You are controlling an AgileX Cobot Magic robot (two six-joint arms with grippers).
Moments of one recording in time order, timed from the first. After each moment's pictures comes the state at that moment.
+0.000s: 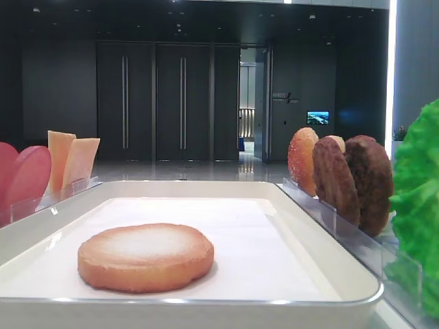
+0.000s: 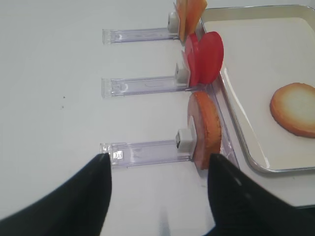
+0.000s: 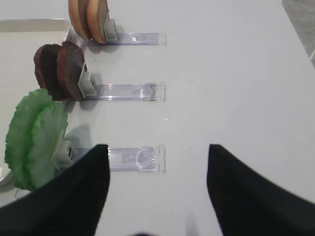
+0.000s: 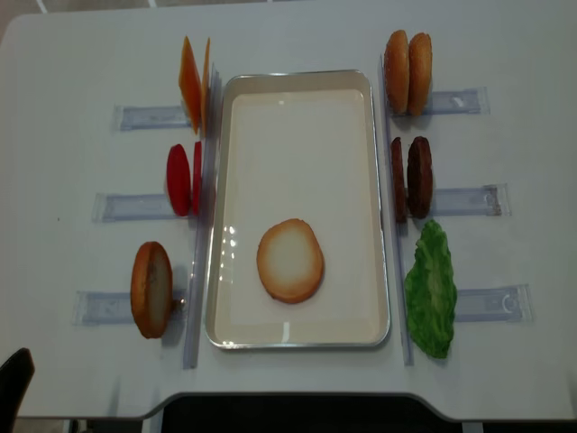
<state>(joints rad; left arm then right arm) -0.06 -0.02 -0.48 -0.01 1.11 0.01 0.02 -0.01 -0.51 0.10 1.13 -0.06</state>
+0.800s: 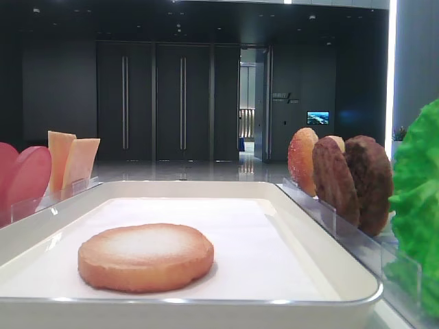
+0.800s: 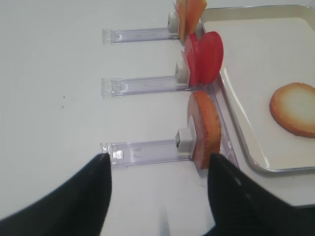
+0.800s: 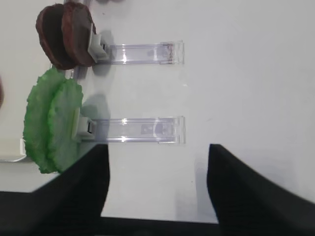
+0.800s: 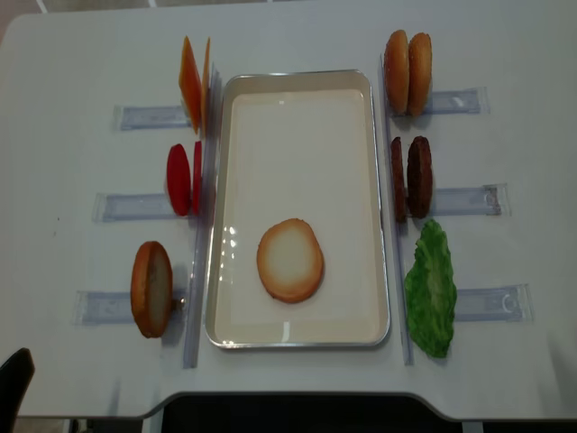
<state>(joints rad) -0.06 -0.02 -0.48 -0.01 1.11 0.01 0.02 0.46 -0.68 0.17 1.17 -0.05</state>
